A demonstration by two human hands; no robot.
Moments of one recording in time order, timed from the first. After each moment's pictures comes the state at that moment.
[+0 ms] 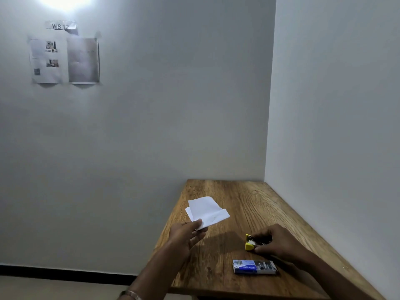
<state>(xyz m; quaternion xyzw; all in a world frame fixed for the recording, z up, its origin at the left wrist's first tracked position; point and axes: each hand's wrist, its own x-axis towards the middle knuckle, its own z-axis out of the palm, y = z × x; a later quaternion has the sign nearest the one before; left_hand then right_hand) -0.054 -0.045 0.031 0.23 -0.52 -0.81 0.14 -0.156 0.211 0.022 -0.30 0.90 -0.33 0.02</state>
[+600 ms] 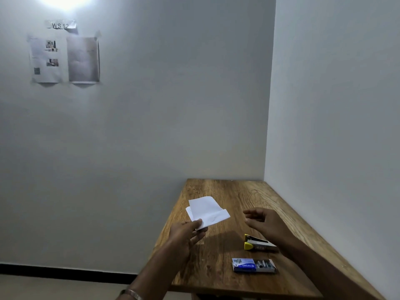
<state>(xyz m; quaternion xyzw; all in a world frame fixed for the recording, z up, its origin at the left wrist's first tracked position) -0.053 -0.042 0.030 0.23 -0.53 -0.80 0.14 -0.155 0.182 0.036 -0.26 0.81 -0.52 -0.05</state>
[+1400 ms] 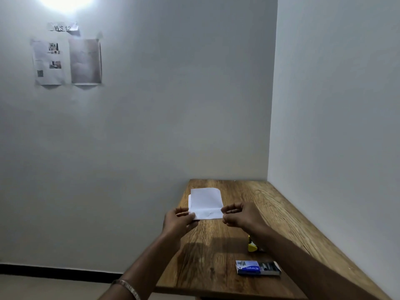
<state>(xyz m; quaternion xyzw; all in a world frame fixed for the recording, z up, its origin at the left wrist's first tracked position) -0.056 -0.071 0.041 0.19 -0.58 -0.76 0.22 -0.141 0.115 0.054 -0.23 0.77 -0.59 0.02</state>
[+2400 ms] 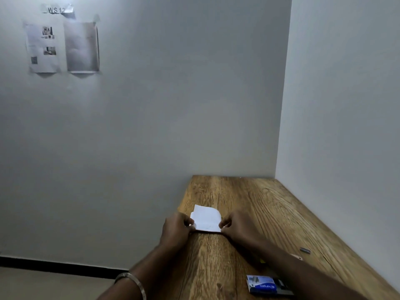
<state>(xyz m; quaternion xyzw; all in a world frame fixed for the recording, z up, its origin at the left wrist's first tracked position) -0.110 -0.120 -0.004 0.17 -0.89 -0.32 0.27 -0.189 0.068 0.017 -0.29 0.90 -0.32 -0.07</state>
